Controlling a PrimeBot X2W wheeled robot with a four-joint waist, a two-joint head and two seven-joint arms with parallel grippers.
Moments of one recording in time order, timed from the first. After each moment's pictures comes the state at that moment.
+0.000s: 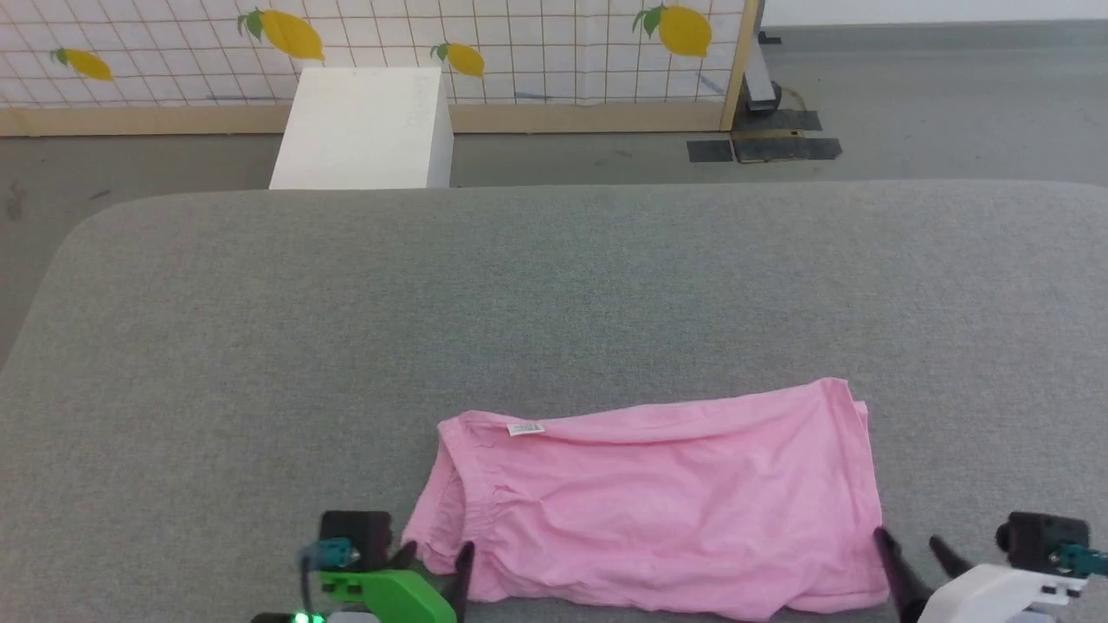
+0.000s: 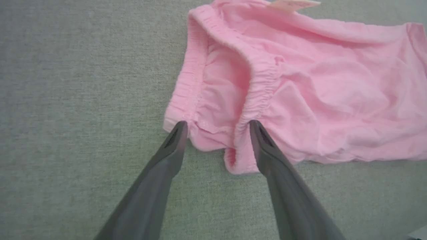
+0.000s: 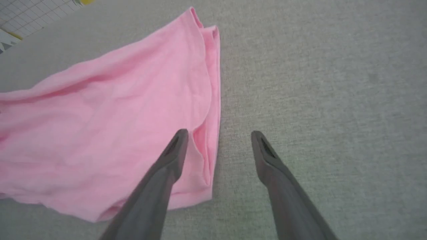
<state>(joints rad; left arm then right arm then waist) 0.05 0.31 -0.49 -0.02 -0.55 0.22 0.29 0.16 -0.05 -0.16 0.08 0.32 0.13 0.34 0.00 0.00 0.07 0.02</state>
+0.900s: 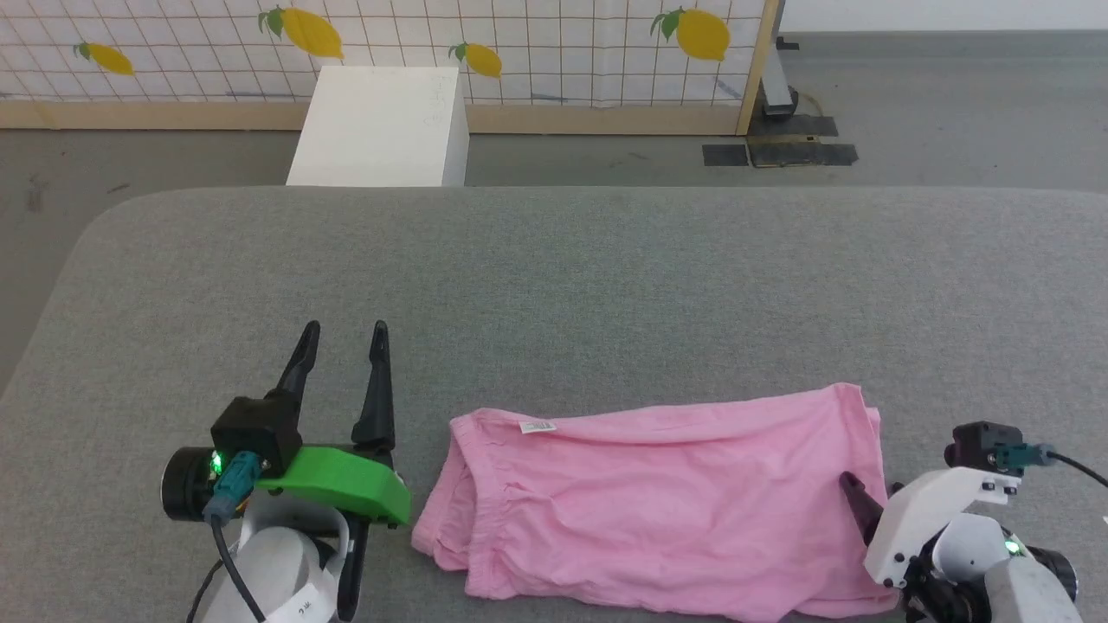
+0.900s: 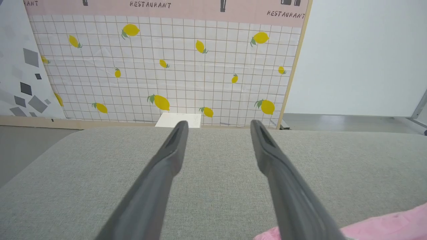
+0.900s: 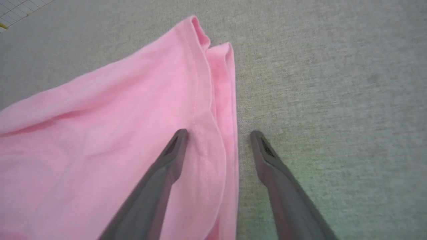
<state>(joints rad) -0.19 0.20 -0.23 0.17 -0.32 0.07 -0.26 -0.18 -0.05 -0.18 0.51 0.26 0.13 0.36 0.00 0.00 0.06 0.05</state>
